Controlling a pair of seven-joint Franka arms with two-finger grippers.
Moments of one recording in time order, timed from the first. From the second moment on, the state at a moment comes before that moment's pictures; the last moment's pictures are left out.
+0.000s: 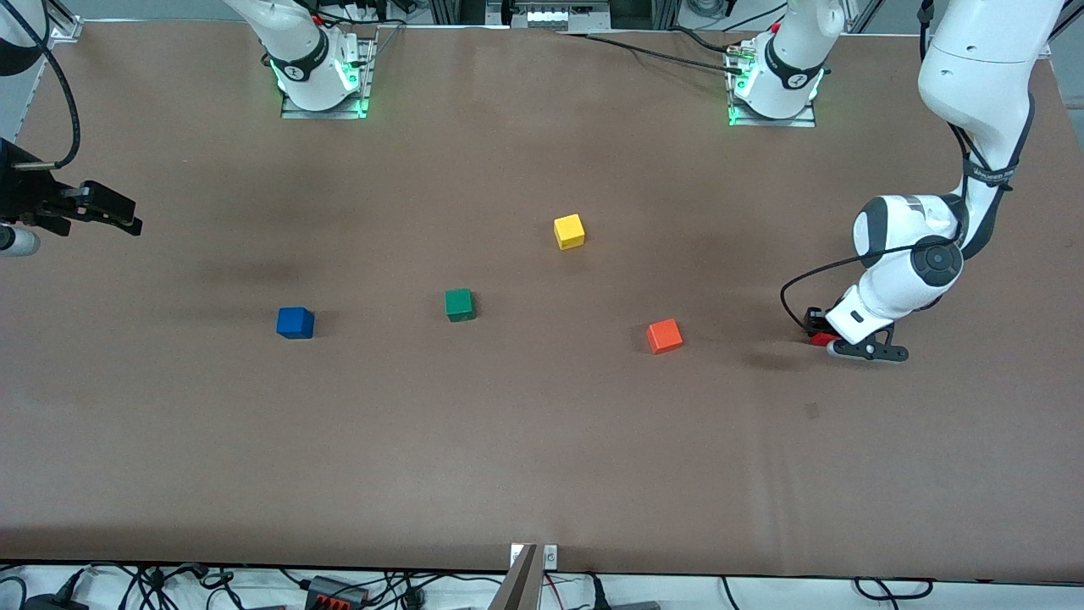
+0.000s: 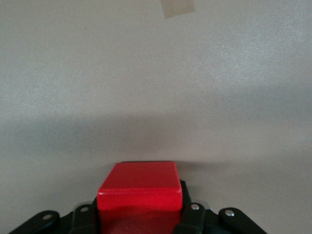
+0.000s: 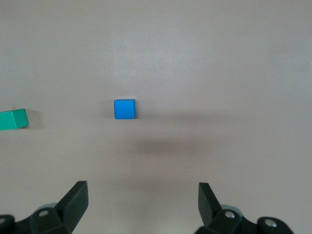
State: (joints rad) left arm 0.08 0.49 -0.02 -2.13 0.07 2.63 0.10; right arm -0.02 0.05 -0.04 -1.64 -0.01 1.65 -0.08
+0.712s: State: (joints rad) left arm 0.06 0.42 -0.15 -1.66 0.07 1.84 0.15; right arm 0.03 0.11 -0.02 -1.65 0.20 1.64 -0.08
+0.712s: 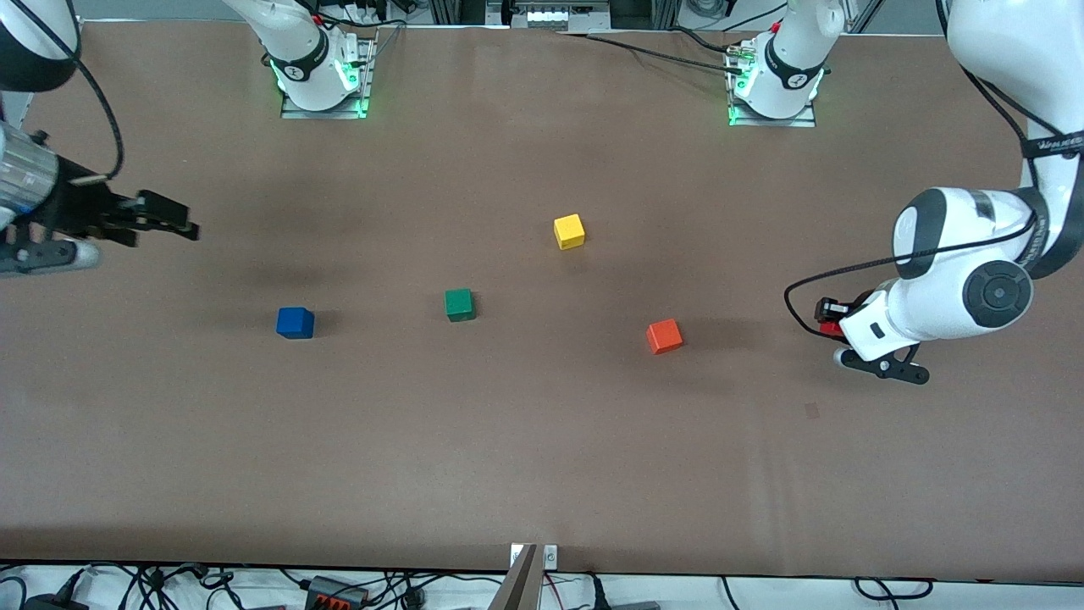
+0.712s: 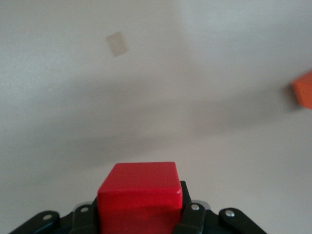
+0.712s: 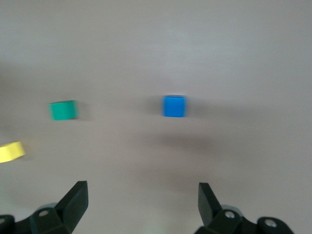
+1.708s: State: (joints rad) left arm 0.06 0.44 -0.40 -1.50 -0.59 1.85 0.85; right arm 0.17 0.37 -0.02 -1.65 1.18 1.65 -0.09
